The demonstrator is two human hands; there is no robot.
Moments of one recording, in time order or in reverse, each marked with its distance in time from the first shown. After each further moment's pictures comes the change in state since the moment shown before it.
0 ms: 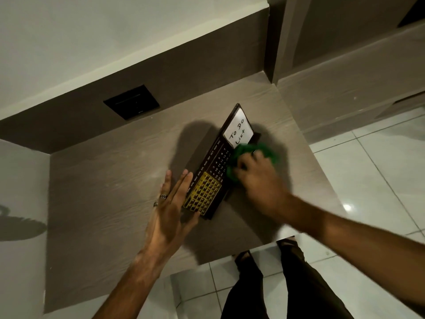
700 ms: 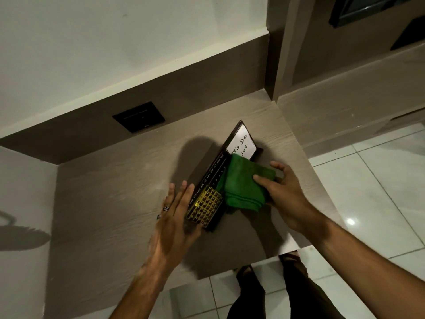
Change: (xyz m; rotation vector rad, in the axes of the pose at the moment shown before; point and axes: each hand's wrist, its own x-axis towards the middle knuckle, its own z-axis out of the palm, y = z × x) left_hand 0.000 -0.006 0.005 -0.011 0.038 -0.026; right_hand -0.012 0.020 -0.019 1.730 0.205 0.911
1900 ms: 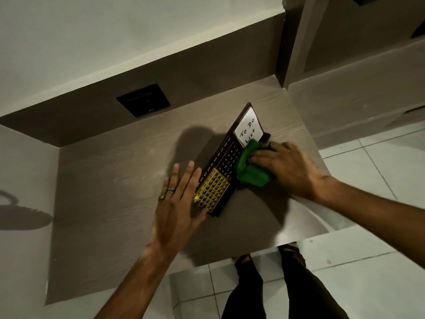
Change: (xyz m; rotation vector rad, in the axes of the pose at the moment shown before) left_hand 0.007 0.011 -0.008 0.208 -0.020 0.042; right_hand 0.038 -0.024 -0.012 -1.779 -0.401 -1.108
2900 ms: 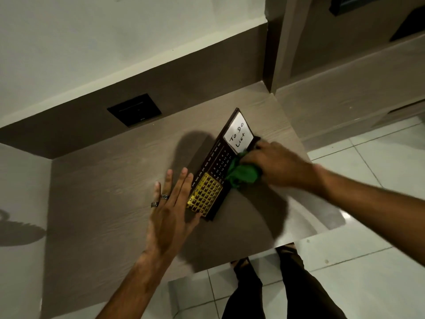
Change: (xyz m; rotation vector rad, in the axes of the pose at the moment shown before) left_hand 0.006 0.008 -0.006 0.083 -0.034 -0.001; right_hand 0.016 0.013 -0.008 0.209 -0.090 0.023
